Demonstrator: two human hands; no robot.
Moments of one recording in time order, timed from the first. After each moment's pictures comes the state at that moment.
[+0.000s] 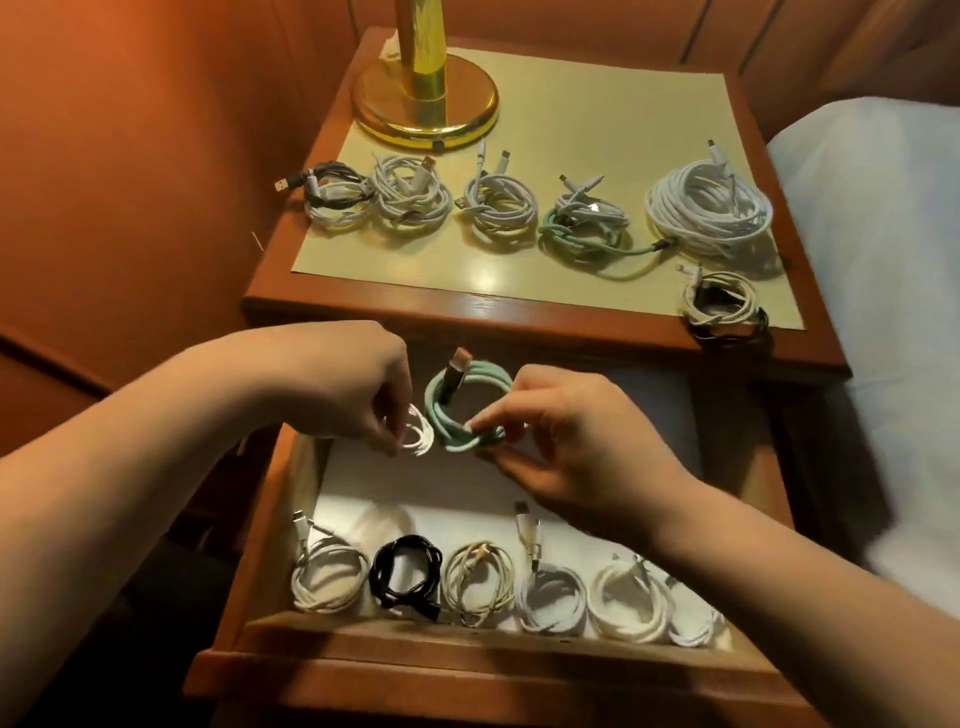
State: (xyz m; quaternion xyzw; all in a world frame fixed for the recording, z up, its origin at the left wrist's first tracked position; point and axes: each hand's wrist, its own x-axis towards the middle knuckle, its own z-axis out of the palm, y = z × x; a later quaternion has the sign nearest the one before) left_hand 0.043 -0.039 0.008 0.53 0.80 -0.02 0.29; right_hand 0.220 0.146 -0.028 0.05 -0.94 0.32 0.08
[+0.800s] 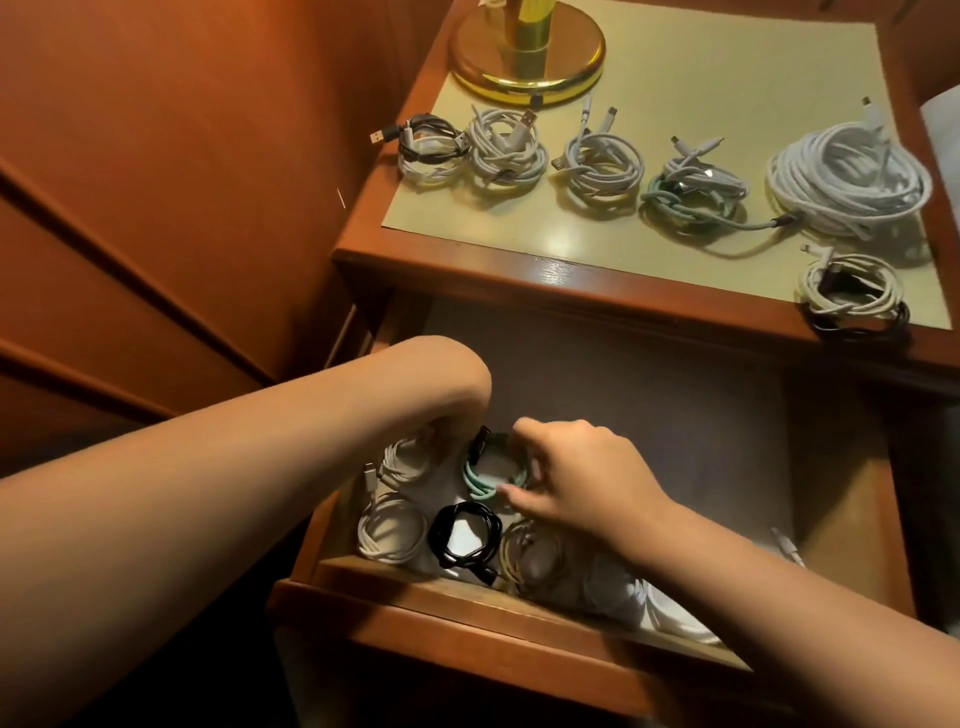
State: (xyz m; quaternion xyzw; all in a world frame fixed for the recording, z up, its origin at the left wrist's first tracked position) left_hand 0.057 -0.004 -0.079 0.34 0.75 -0.31 0.47; right_hand 0.209 0.100 -0.098 0.00 -0.98 0.18 -0.13
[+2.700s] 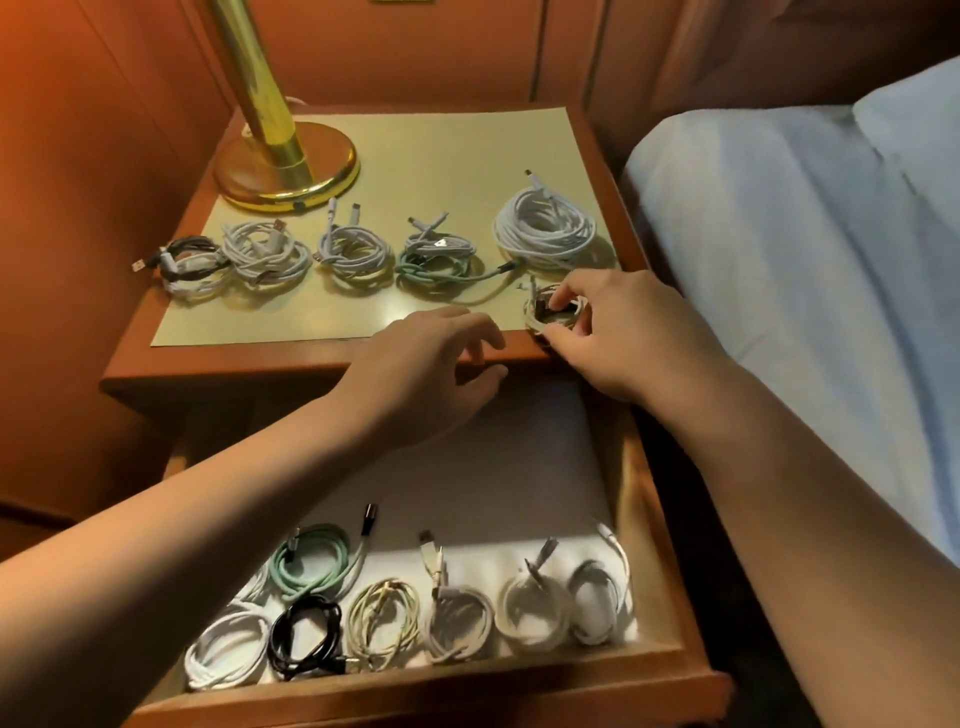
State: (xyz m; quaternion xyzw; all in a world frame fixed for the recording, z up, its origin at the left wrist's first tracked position) left_hand 0.120 0.109 -0.003 0.54 0.81 0.23 0.01; right_hand 0.244 0.278 0.039 -0.27 -0.95 0.14 0.05
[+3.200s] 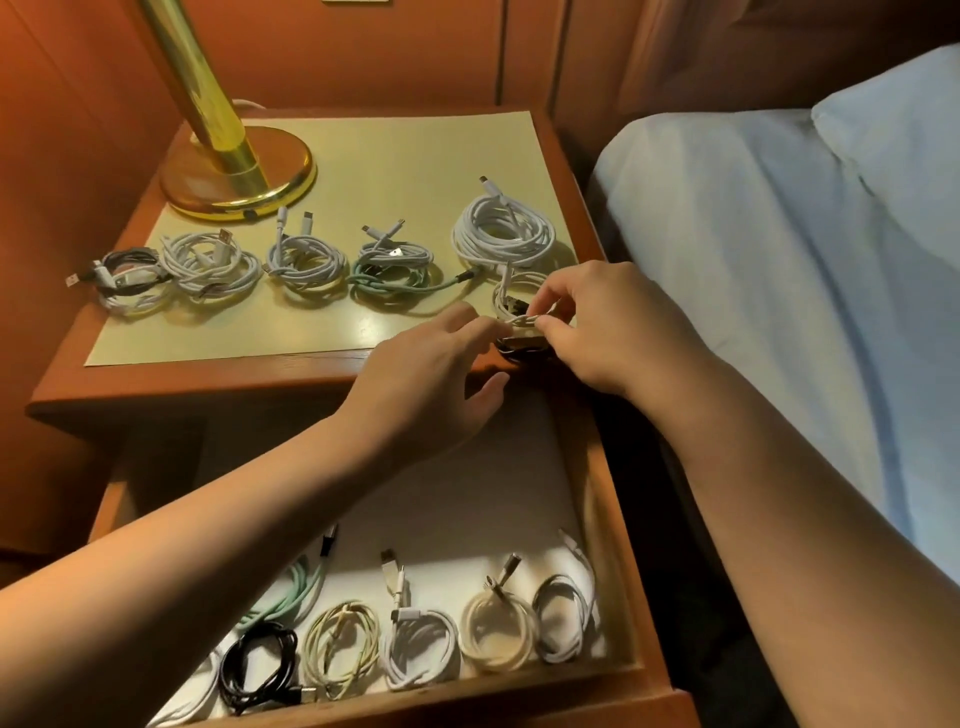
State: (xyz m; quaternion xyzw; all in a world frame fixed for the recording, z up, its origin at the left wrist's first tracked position) left_hand 0.146 0.146 -0.008 0.55 0.81 0.21 -0.03; right_hand 0.248 0.308 0.036 -0.28 -0.94 0.17 0.07
